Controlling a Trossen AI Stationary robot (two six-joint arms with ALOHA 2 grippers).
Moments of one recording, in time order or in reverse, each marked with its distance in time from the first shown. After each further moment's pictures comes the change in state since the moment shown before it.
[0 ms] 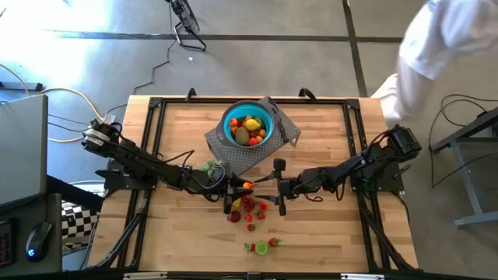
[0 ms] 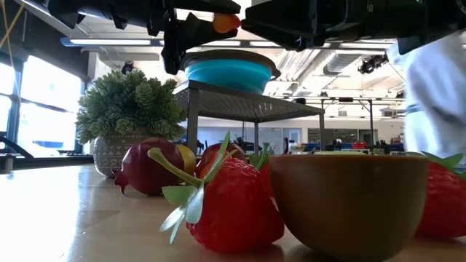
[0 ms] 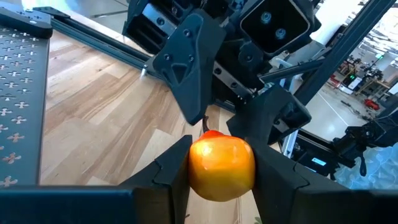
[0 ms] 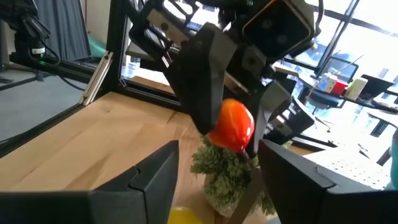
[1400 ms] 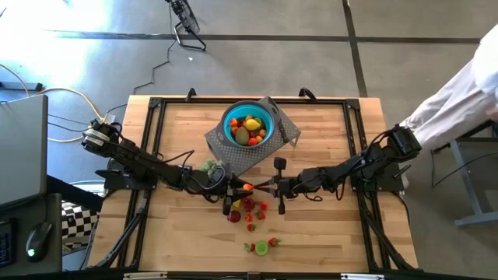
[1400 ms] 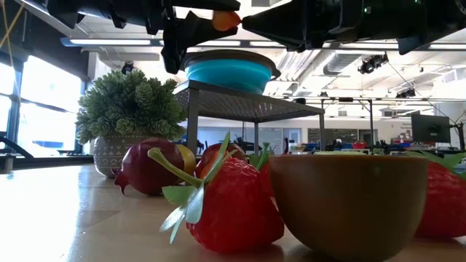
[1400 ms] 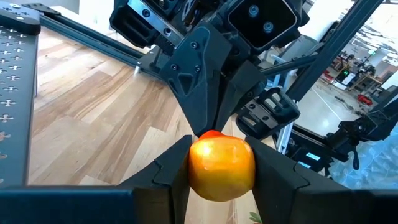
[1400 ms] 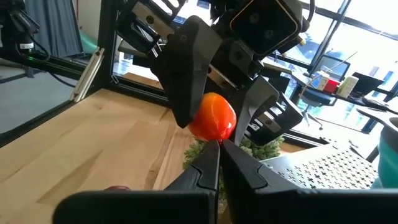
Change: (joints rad) left arm 0.001 0.000 0.000 0.000 0.022 0.005; right arm 0.000 0.000 0.001 -0.007 0.023 -0.008
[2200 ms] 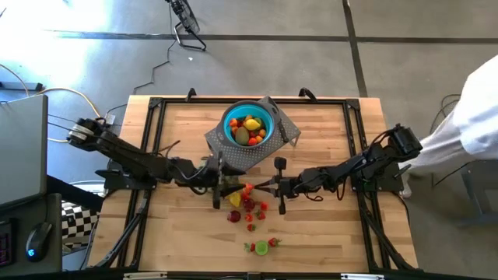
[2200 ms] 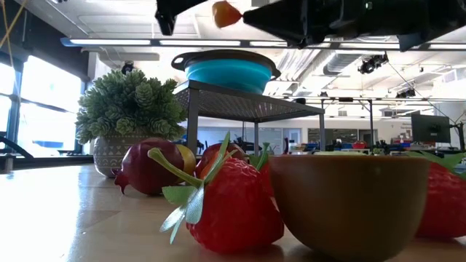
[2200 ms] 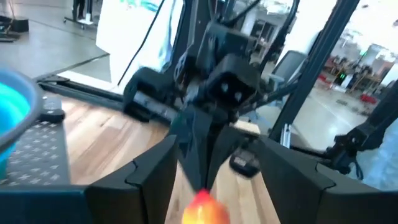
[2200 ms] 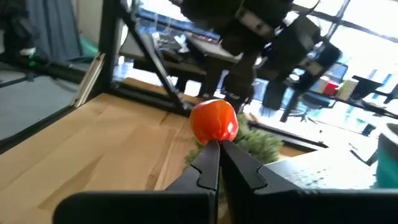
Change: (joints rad) left arm 0.012 -0.211 0.001 -0.090 0.005 0.193; right arm 0.000 -0.016 0.000 0.000 0.003 0.001
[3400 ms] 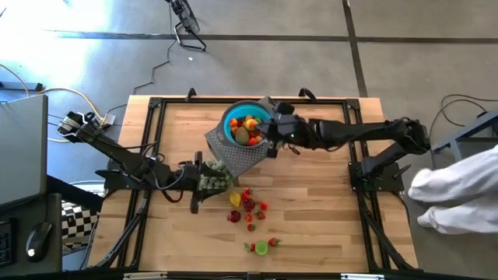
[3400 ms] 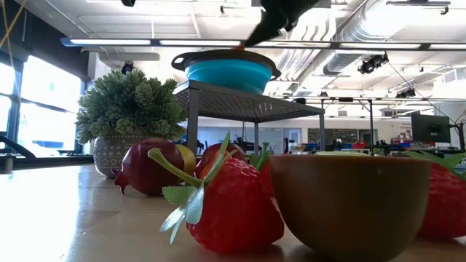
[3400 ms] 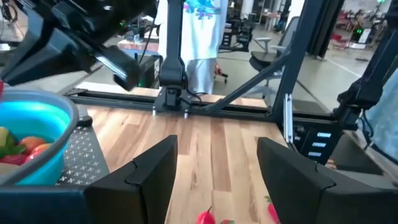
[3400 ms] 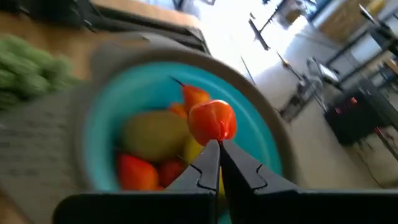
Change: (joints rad) left arm -0.165 -0.260 0.000 -0.345 -0.173 0.139; right arm -0.365 -0.126 0.603 -1.213 0.192 0.020
